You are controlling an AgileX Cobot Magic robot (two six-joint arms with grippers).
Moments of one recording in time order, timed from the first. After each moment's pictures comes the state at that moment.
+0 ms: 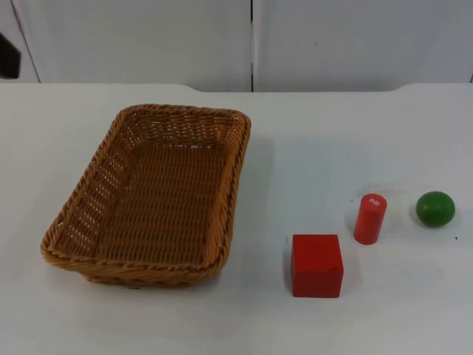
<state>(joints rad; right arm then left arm) 0.02 0.00 -0.52 0.00 1.09 -0.01 0.06 1.14 -0.83 -0.56 0.72 0.49</state>
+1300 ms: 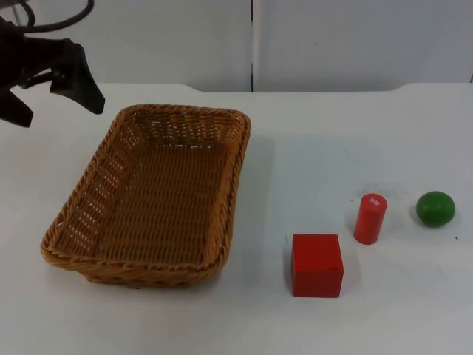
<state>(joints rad) 0.02 0.00 -0.52 0.00 1.09 -0.01 0.06 1.91 -1.27 -0.60 0.72 0.57</state>
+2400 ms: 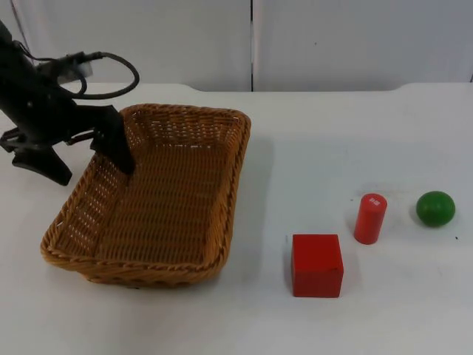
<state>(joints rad) 0.02 0.00 -0.52 0.00 1.09 -0.01 0.02 2.24 -1.52 -0.51 0.87 0.49</state>
